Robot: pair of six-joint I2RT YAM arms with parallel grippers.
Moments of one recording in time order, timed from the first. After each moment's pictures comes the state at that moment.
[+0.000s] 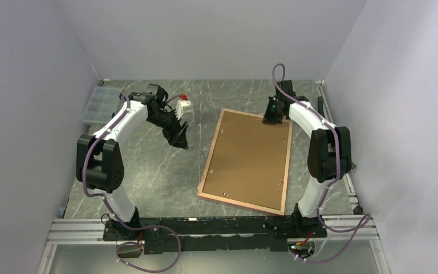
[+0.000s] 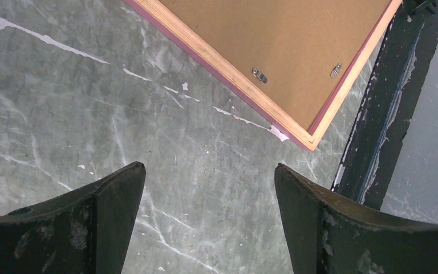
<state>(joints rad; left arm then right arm) -0.25 1.73 1.43 -1.00 0.79 0.69 0.14 1.80 1.34 -0.54 -0.11 0.48</state>
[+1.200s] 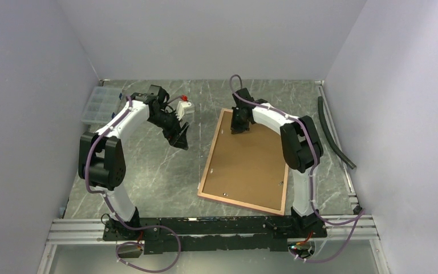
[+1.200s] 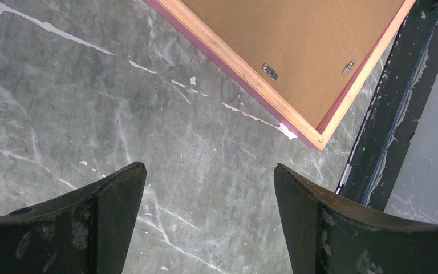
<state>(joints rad) -0.25 1.77 1.43 -0.98 0.76 0.68 0.45 2.06 1.54 -0.54 -0.04 0.57</state>
